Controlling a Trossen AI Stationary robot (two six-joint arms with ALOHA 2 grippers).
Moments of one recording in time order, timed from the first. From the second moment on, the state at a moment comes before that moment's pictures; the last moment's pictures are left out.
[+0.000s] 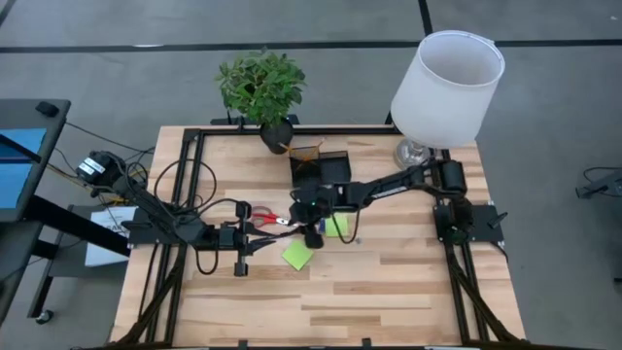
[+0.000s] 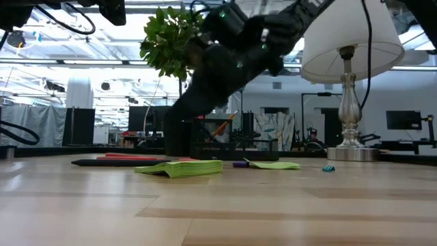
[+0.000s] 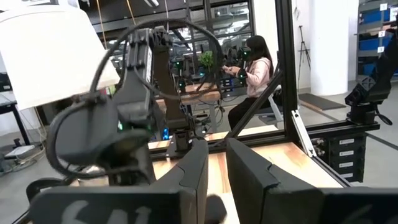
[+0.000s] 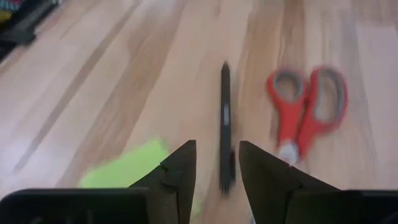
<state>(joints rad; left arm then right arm) -0.52 1.22 0.36 1.04 -0.51 0.22 -0.01 2.05 1.28 0.09 -0.31 -0.16</state>
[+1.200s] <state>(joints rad) -0.53 1.22 0.36 1.05 -0.51 0.22 0.01 2.18 1.29 0.14 -0.26 -0.11</state>
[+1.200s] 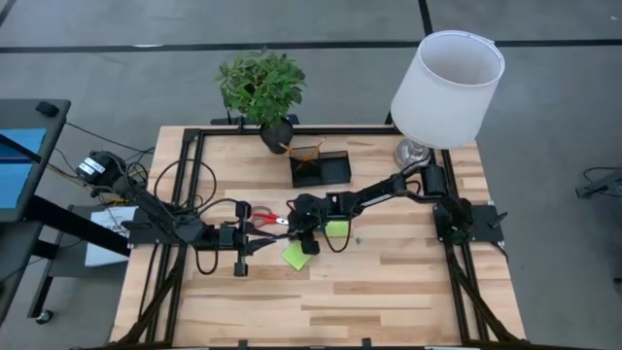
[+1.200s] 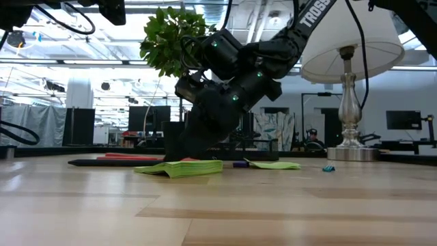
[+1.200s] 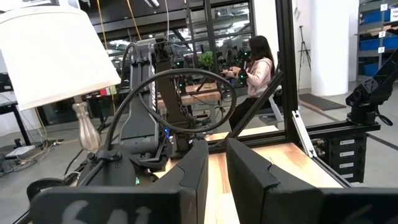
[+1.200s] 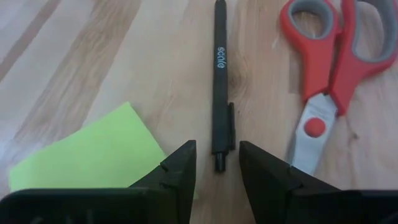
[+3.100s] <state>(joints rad) -0.53 1.22 0.36 1.05 -0.51 0.22 0.13 1.81 1.29 -0.41 0.27 -0.12</state>
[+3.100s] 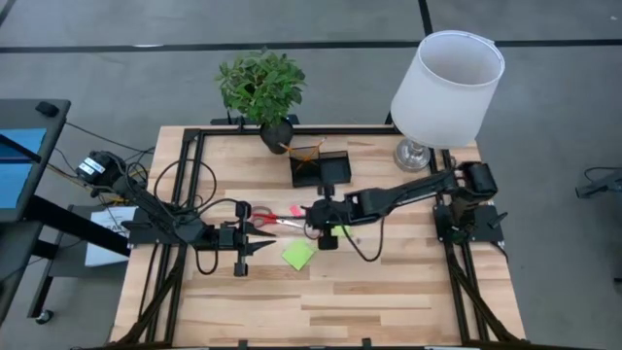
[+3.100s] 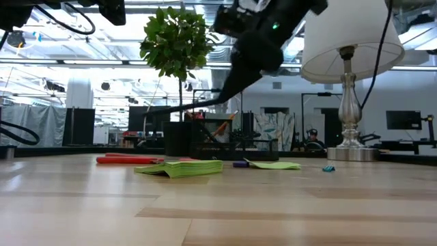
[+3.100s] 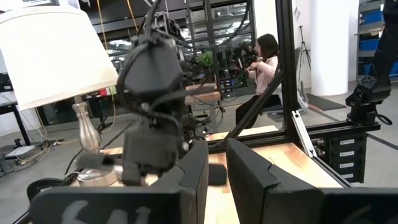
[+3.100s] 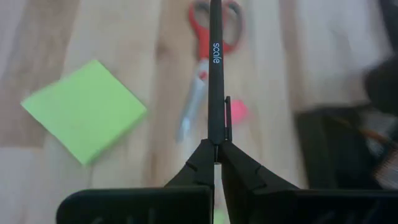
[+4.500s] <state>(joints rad) -0.53 1.22 0.36 1.05 -0.51 0.22 -0.16 1.64 1.53 -0.92 0.41 -0.26</state>
